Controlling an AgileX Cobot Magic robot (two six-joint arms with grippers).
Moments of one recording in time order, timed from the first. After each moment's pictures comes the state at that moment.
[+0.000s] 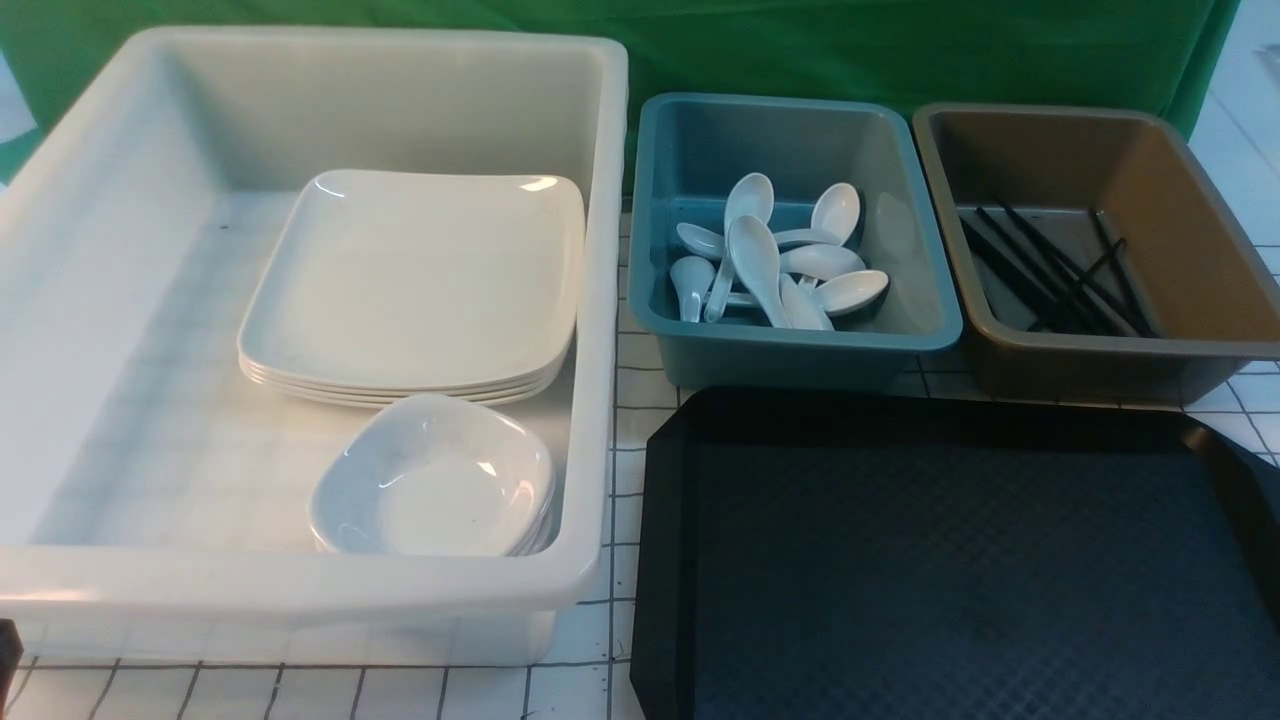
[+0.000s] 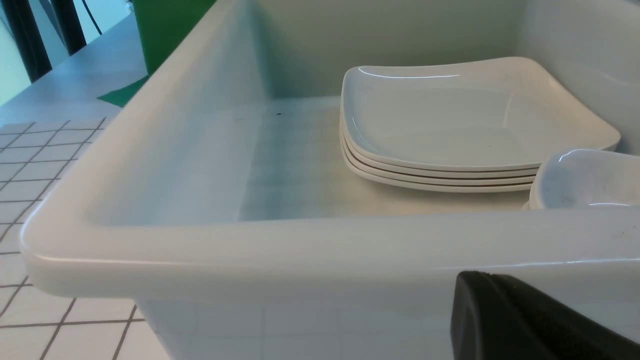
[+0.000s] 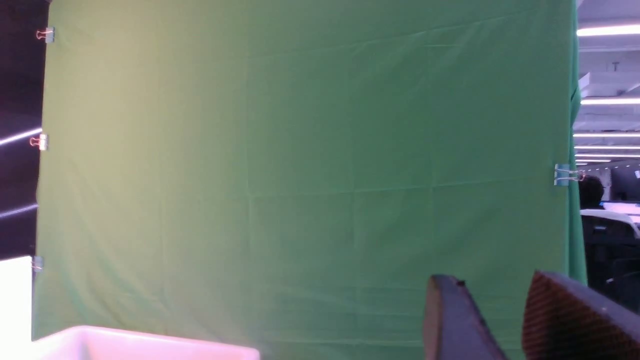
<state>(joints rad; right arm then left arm) 0.36 0.00 -0.57 -0.19 0.23 0.13 0.03 0.00 0.01 0.02 0.23 0.02</state>
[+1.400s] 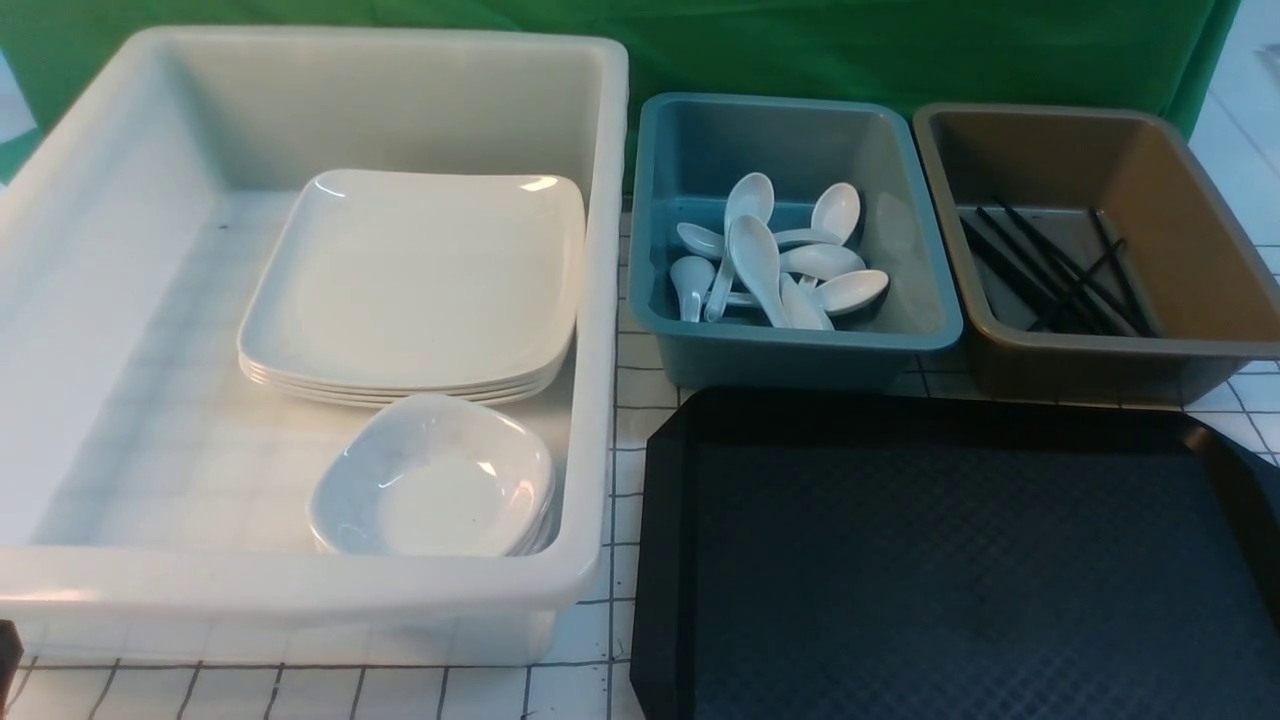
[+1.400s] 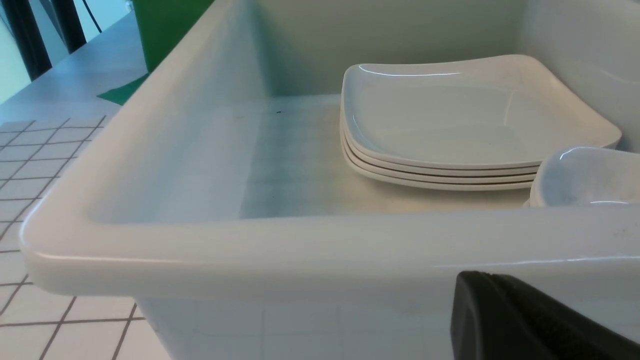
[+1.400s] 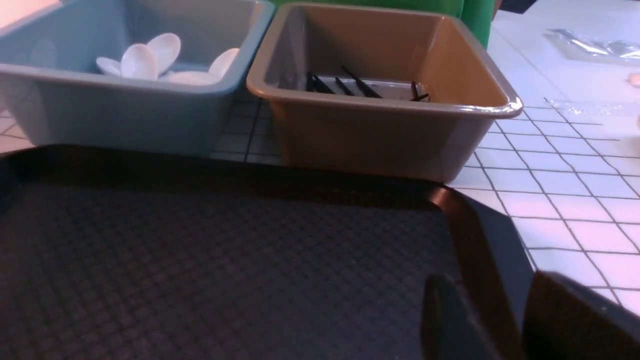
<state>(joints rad) 0.03 0.00 0.01 -0.05 0.25 -0.03 0.03 0.00 0.01 0.02 0.23 0.02</state>
